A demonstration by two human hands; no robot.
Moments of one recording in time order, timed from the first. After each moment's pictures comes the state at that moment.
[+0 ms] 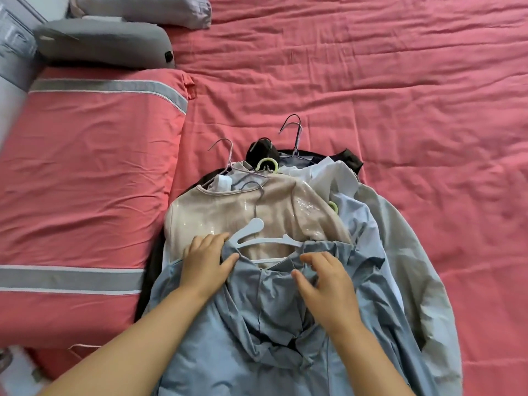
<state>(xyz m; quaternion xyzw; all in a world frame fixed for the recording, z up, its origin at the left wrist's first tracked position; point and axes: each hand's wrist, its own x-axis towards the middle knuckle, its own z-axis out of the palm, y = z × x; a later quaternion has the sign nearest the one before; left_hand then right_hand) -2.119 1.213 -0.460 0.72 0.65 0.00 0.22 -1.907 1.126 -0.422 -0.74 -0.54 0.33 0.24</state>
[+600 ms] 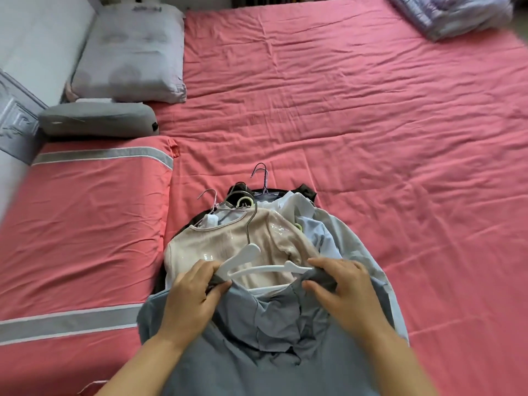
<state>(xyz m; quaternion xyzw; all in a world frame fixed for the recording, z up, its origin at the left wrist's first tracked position) -2.130 1.172 -0.327 0.81 0.46 0.24 0.27 -1.879 1.083 -0.298 -0.76 -0.54 0.22 0.28</state>
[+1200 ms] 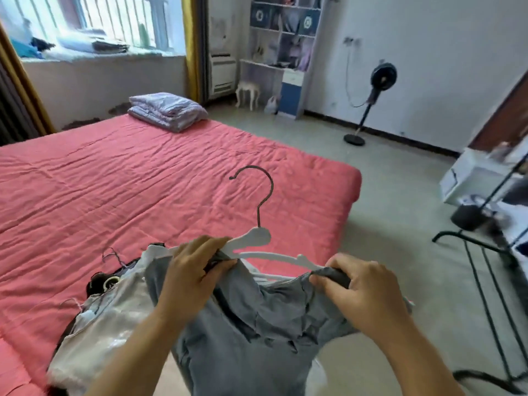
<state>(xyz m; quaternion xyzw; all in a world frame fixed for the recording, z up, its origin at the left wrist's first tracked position) -2.109 1.045 -0.116 0.87 -0.05 0.34 0.36 -2.075 0.781 -0.049 -0.94 -0.22 -0.12 0.25</state>
